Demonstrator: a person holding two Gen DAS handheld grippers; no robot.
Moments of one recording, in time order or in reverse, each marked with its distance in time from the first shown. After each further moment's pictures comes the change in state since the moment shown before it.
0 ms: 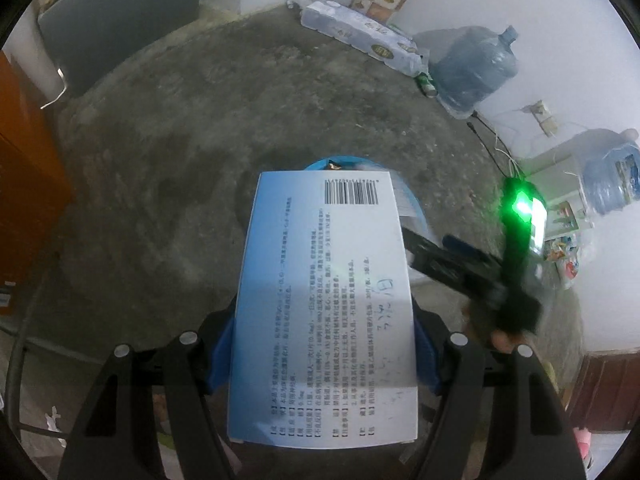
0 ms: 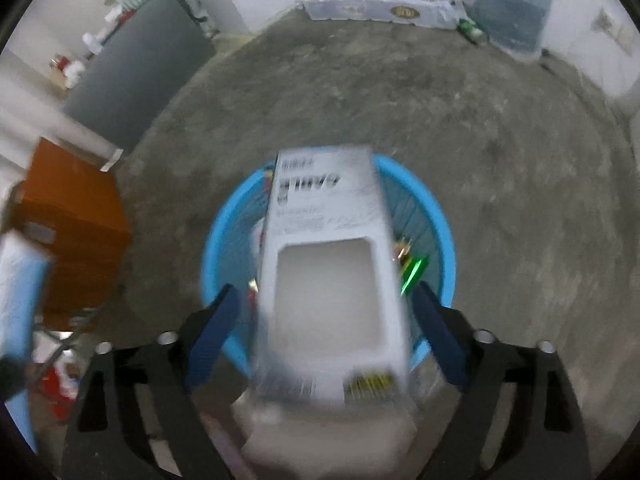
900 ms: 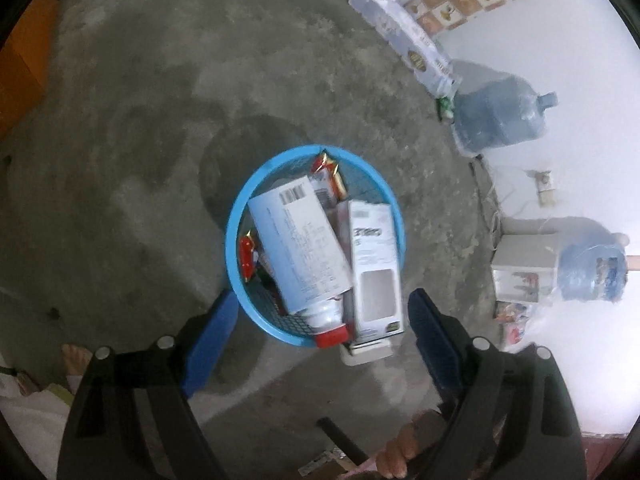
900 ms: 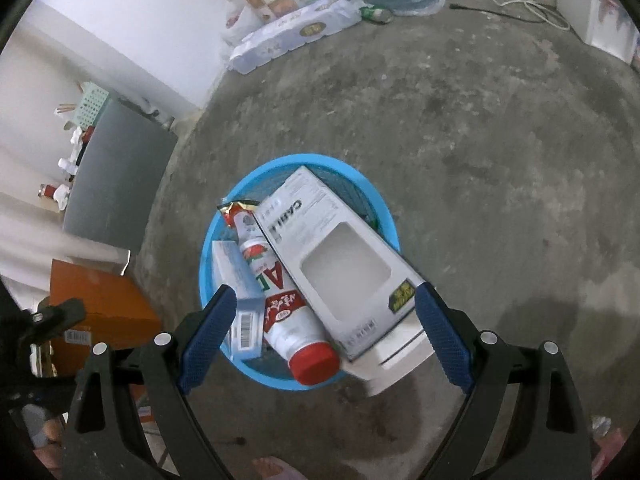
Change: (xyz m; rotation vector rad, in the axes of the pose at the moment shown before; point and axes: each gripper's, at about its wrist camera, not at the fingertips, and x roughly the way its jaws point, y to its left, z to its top) left arm 0.061 0.014 0.028 -0.328 0.050 -0.187; right arm -0.041 -0.069 -0.060 0.436 -0.144 0.164
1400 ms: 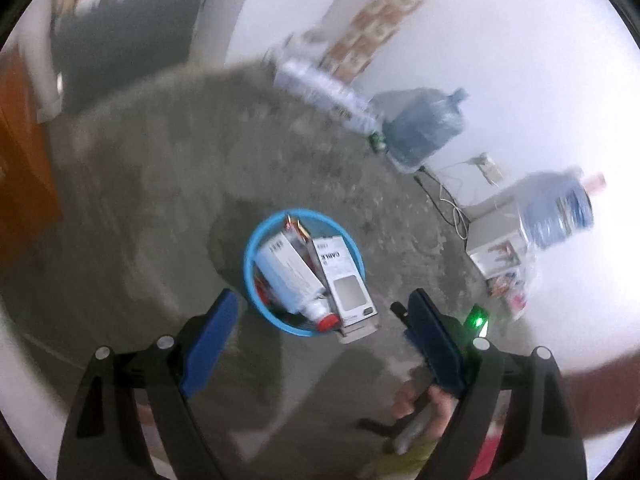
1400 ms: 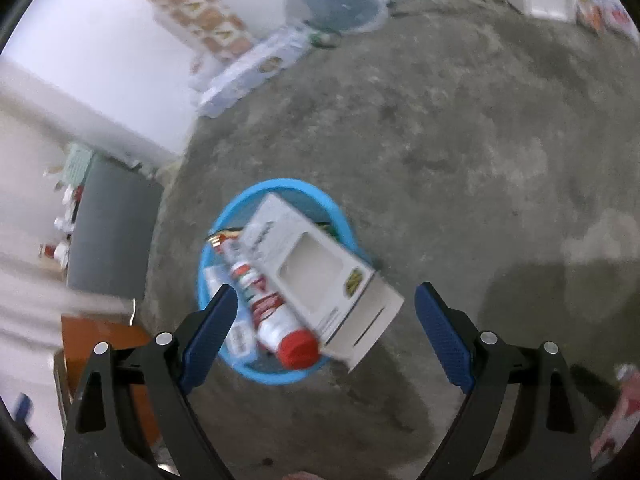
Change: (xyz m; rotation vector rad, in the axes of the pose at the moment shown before) left arm -0.191 -0.016 -0.067 0.368 -0.254 -0.020; right arm -0.061 -0.007 -0.037 0.096 -0.129 -0.023
